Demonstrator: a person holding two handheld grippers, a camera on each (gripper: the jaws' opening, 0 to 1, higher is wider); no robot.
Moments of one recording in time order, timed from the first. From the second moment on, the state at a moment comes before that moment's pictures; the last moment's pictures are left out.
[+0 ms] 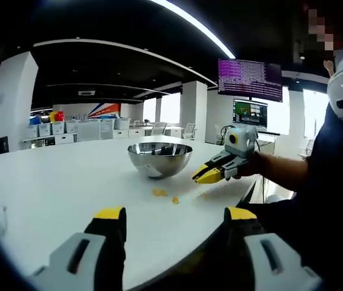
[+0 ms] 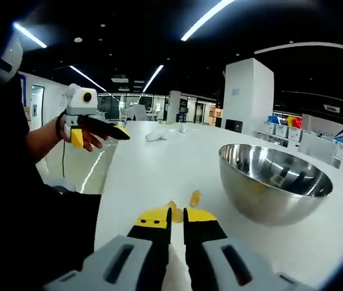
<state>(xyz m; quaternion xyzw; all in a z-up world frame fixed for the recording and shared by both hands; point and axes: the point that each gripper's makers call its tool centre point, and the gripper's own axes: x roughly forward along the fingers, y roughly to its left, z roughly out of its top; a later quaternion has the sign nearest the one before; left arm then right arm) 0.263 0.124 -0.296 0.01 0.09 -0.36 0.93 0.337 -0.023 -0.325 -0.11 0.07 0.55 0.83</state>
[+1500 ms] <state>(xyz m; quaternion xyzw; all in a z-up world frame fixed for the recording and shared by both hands) 0.284 0.084 -0.311 0.00 0.11 -0.40 0.91 0.448 -0.106 -0.231 -0.21 0.05 0.48 0.85</state>
